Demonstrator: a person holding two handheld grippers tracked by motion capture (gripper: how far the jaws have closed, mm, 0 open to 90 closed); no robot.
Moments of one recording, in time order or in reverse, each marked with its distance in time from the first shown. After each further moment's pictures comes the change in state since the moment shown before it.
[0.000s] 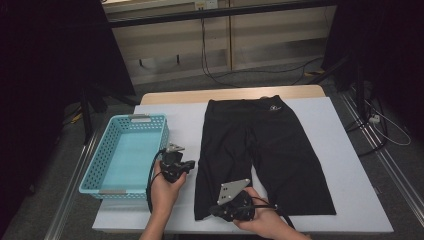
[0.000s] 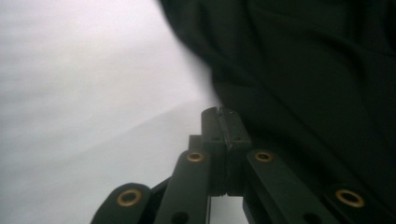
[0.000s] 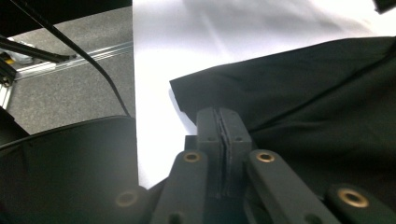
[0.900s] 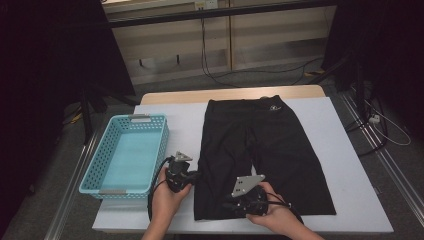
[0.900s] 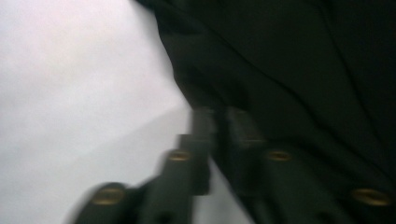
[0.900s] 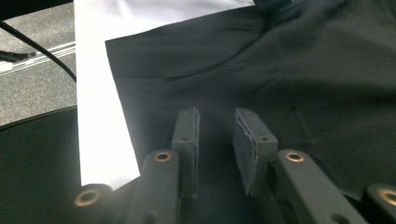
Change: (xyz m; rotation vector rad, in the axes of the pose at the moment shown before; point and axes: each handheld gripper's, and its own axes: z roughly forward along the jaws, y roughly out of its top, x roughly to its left) left arm -0.019 -0.015 -0.002 0.122 -0.068 0.034; right arm -0.018 -0.020 -0.023 0.029 -0.140 0.053
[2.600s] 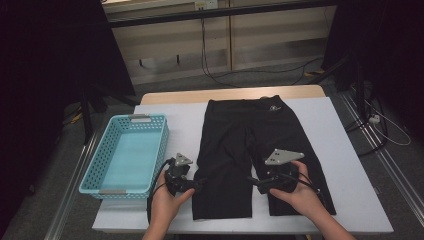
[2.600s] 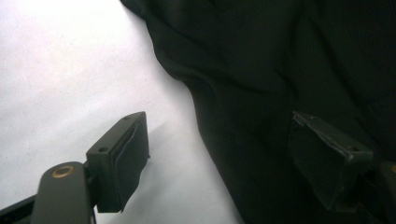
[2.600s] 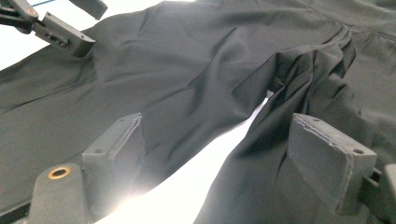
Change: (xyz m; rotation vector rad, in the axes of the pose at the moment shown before) left arm -0.005 -0.006 0.001 -0.046 0.077 0.097; right arm -0.066 -0.020 -0.055 -0.111 -0.302 0.209
